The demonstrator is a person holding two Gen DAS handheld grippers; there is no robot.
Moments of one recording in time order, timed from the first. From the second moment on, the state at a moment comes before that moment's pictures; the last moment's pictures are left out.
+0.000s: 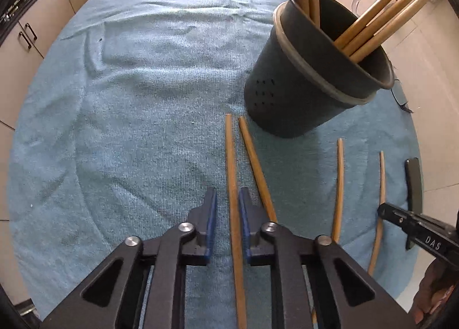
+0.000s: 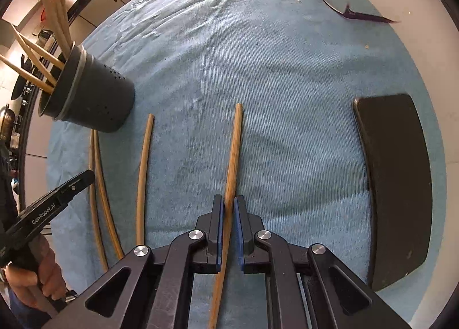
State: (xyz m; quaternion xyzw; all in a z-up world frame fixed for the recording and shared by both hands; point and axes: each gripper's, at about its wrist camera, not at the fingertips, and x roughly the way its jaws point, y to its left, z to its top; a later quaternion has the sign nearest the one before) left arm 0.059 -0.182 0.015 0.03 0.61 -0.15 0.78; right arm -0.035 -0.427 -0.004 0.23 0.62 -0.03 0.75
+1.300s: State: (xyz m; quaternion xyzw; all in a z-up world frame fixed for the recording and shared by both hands) left arm -0.060 -0.086 0.166 -0.04 0.43 -0.22 0.88; right arm -0.133 -0.352 0.134 0.22 0.39 -0.04 0.89
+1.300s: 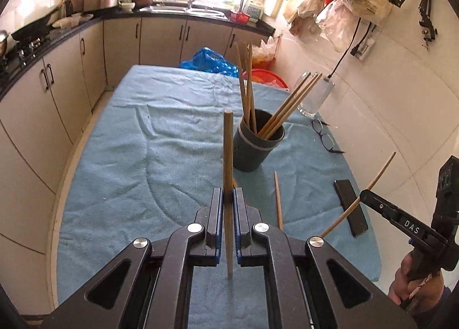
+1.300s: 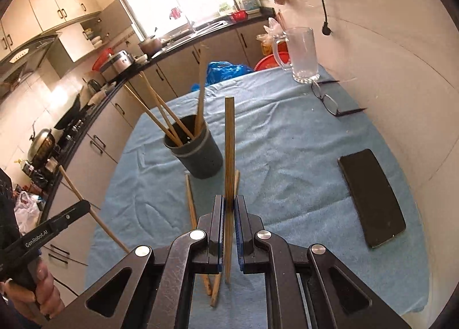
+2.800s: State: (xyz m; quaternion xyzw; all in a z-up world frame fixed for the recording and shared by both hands) left arm -0.111 -0.152 0.239 -0.07 0.39 -0.10 0.91; right arm -0.121 -0.459 0.158 0.25 0.36 0.11 0.89
